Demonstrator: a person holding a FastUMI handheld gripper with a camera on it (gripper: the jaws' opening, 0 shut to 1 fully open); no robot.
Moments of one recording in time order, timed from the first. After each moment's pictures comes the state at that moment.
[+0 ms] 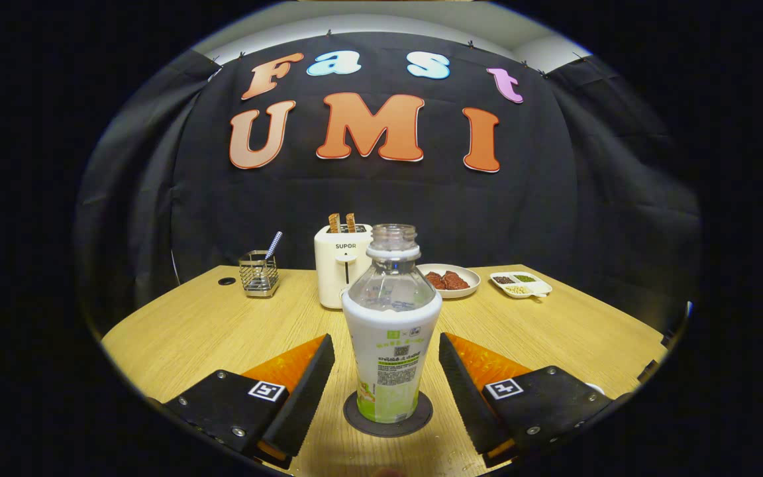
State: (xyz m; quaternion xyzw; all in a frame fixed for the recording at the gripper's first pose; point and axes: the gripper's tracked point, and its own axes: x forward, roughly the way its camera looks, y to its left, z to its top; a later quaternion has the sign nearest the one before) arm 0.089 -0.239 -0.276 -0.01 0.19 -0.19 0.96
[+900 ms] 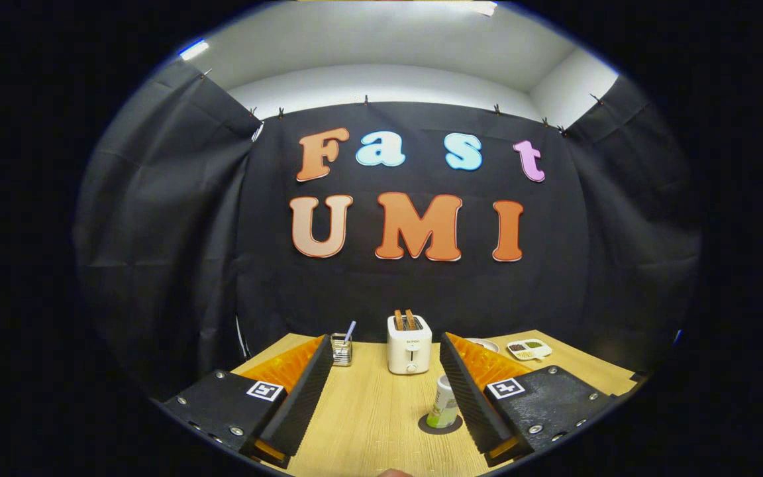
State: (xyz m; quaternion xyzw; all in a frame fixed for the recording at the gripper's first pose) arm 0.020 -0.087 -0.042 -0.04 0.05 -0.10 0.99
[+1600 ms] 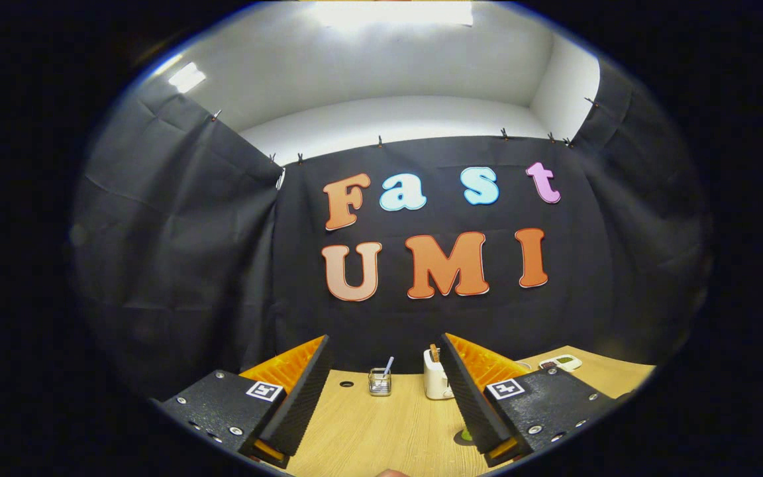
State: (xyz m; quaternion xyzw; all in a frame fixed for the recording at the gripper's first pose) arm -0.001 -0.069 0.007 0.02 -0.04 -0.05 1.00
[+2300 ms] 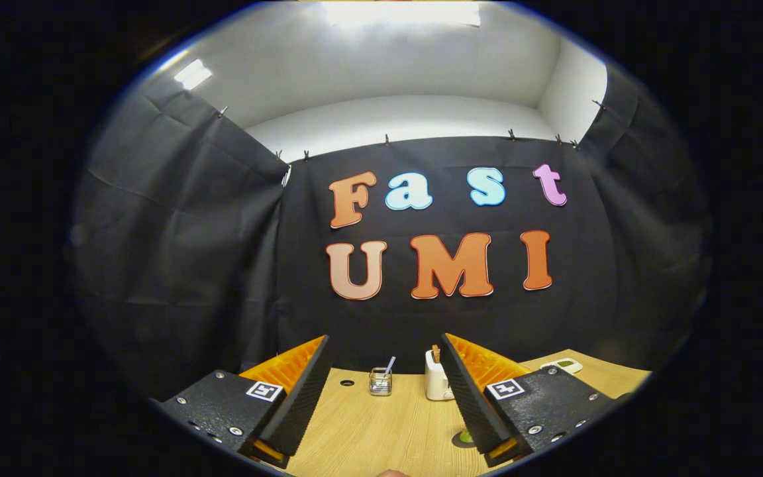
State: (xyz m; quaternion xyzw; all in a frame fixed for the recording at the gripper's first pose) arm 0.006 -0.062 0.004 0.01 -0.02 -0.03 1.00
